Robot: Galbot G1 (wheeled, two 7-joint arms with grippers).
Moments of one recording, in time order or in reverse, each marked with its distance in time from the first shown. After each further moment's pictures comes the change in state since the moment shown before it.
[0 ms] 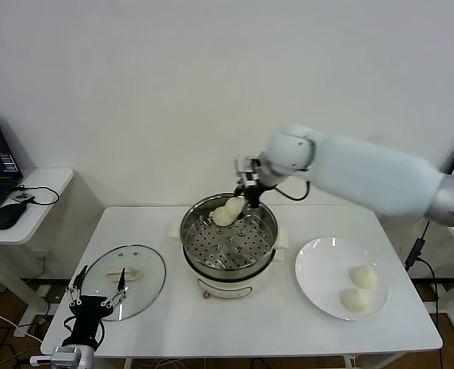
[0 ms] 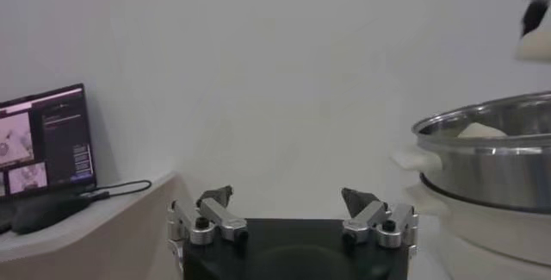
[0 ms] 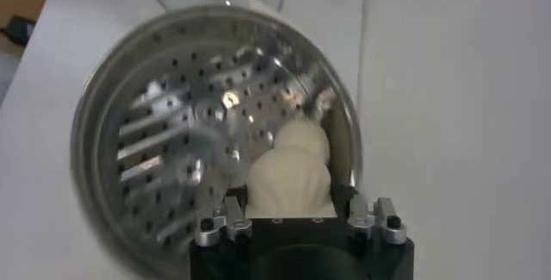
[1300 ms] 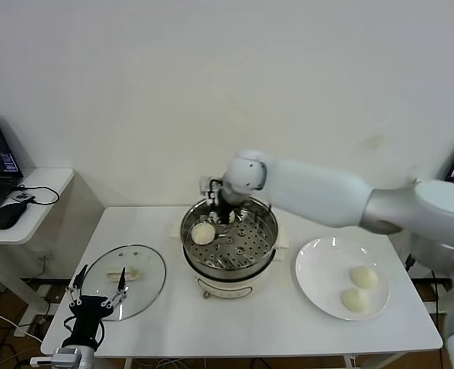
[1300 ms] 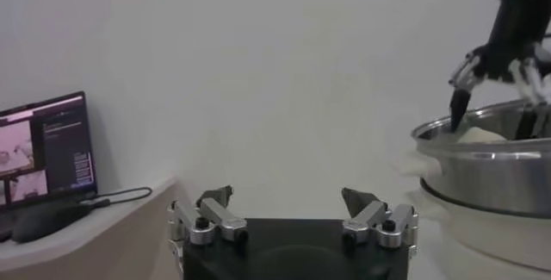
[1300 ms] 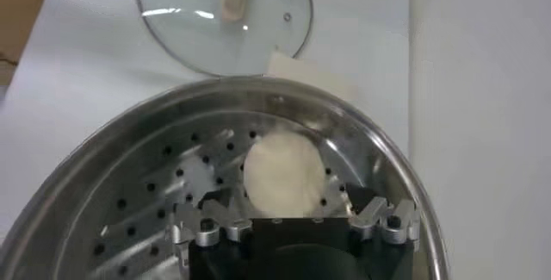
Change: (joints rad) left arm 0.001 0.001 -0.001 -0.001 0.009 -0.010 0.000; right arm 0.013 -0.047 0.025 -0.010 -0.105 0.018 -0.118
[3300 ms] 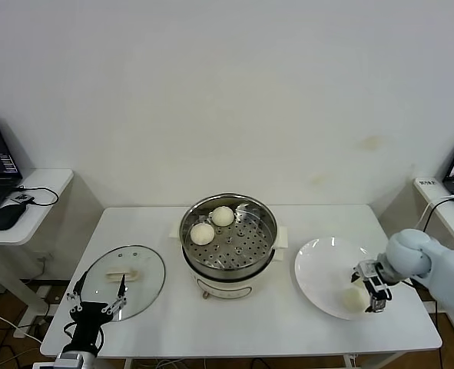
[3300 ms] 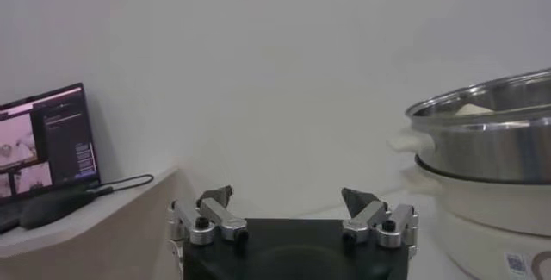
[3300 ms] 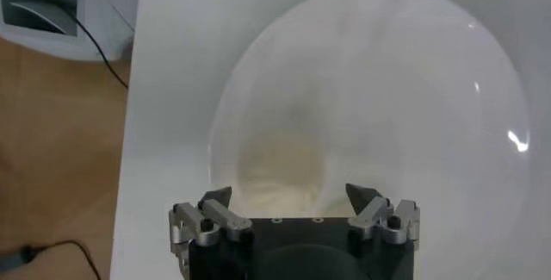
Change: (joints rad) left arm 0.013 -0.016 -0.001 0.016 0.037 0.003 0.001; right arm -0.759 -0.653 0.485 0.200 -0.570 0.287 -0.138
